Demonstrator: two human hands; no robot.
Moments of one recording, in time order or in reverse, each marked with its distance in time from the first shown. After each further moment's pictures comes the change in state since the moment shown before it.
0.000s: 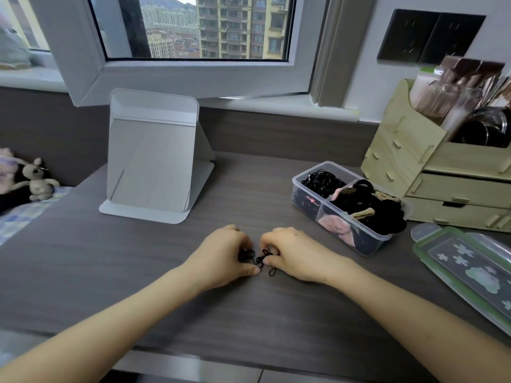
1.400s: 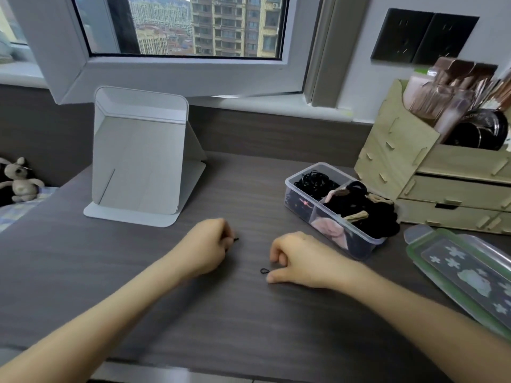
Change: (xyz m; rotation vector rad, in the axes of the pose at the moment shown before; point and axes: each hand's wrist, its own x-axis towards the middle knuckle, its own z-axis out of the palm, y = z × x) left_hand 0.015 -0.007 -0.013 -0.102 0.046 -0.167; right_hand -0.018 0.006 -0.018 0.039 -0.101 0.158
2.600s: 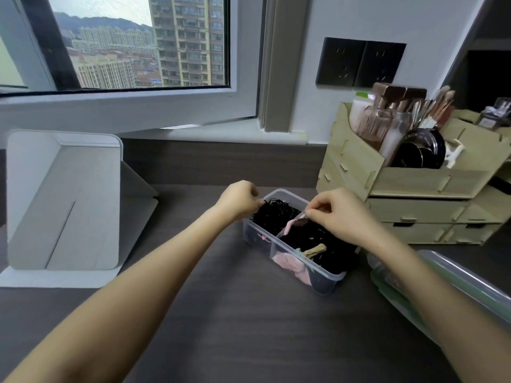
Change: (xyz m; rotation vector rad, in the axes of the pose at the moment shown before) left_hand 0.164 0.111 0.008 -0.066 0.001 0.106; right_hand 0.000 0.108 -0.095 0.178 0.572 0.226
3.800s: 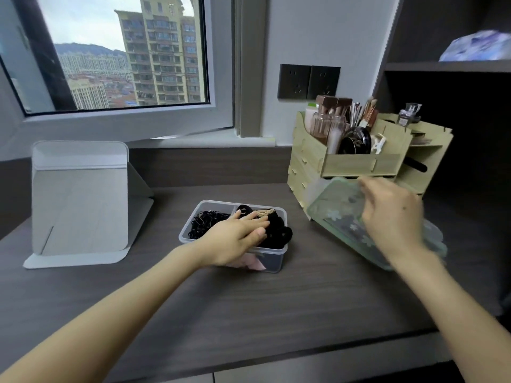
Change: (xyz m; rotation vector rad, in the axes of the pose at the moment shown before) left_hand -0.140 0.003 0.012 0.157 -0.223 0.549; right_hand -0.144 0.003 -0.058 -0.359 0.737 -0.090
